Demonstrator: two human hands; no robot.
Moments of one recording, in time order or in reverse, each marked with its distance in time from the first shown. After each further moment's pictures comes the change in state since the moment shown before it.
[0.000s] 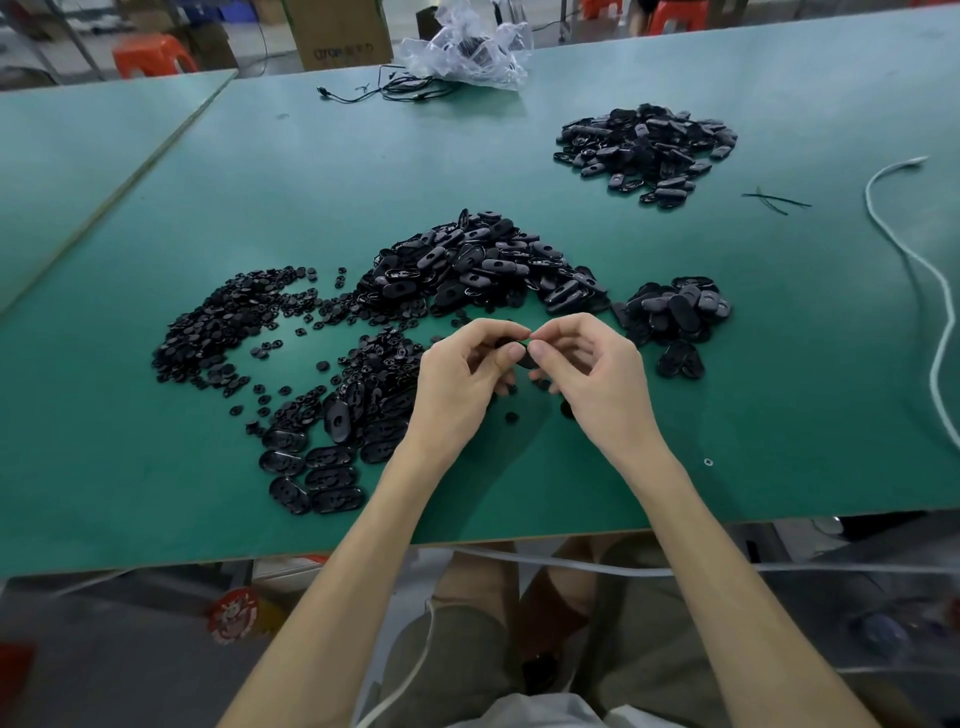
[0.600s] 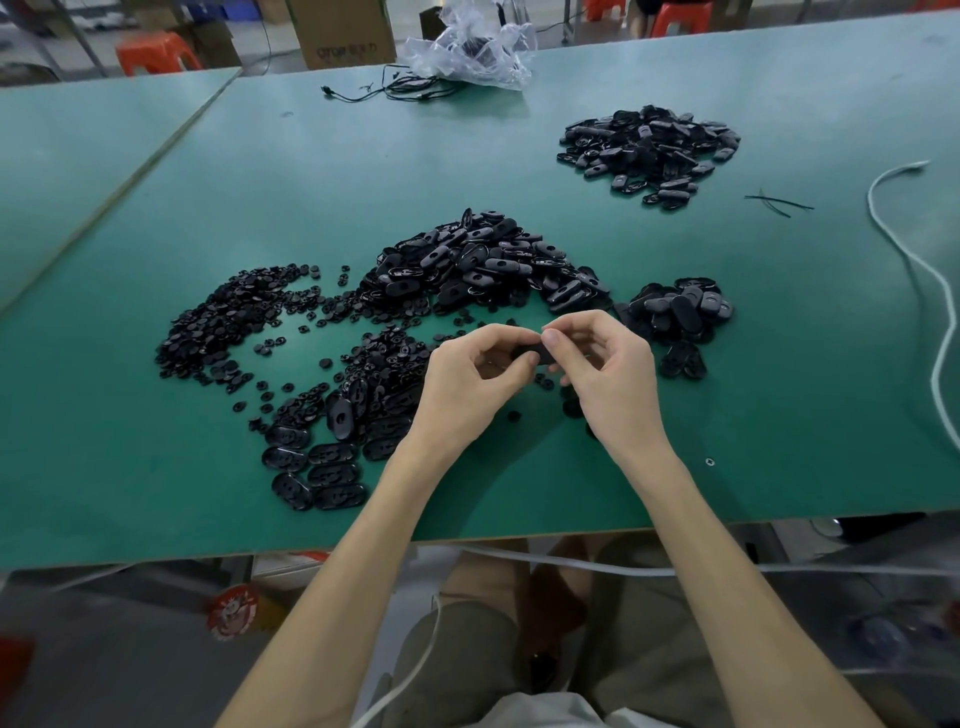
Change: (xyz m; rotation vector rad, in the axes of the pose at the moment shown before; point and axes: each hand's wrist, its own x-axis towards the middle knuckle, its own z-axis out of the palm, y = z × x) left_hand -0.003 0.005 0.001 0.083 -0.052 0.035; right_hand 0.000 0.001 -0.003 0.001 0.081 -0.026
